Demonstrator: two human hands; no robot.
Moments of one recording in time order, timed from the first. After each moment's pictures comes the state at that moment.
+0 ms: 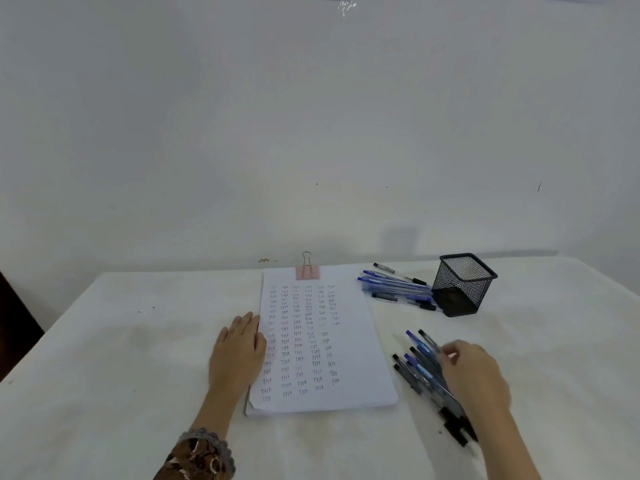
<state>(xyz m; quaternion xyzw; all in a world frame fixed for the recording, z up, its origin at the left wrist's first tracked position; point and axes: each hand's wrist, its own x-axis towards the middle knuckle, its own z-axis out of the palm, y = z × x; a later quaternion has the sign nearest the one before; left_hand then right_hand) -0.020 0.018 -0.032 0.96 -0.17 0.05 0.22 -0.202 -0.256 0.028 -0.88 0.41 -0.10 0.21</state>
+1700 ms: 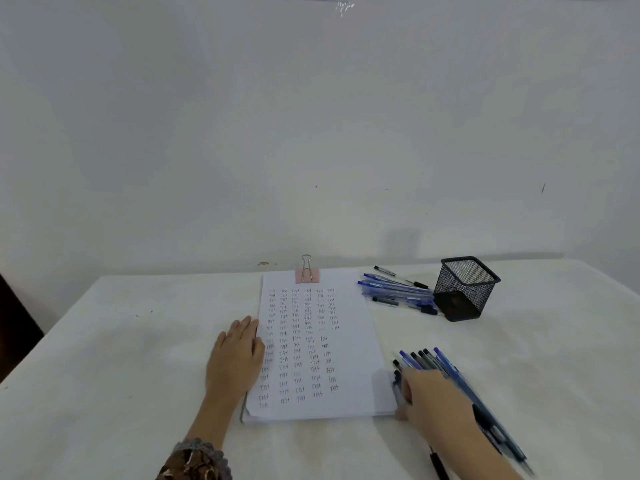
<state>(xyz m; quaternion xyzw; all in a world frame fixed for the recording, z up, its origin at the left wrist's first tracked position) -0.021 0.017 -0.031 0.96 -0.16 0.04 0.22 -0.201 -0.208 0.033 -0.97 0.22 0.08 0.10</state>
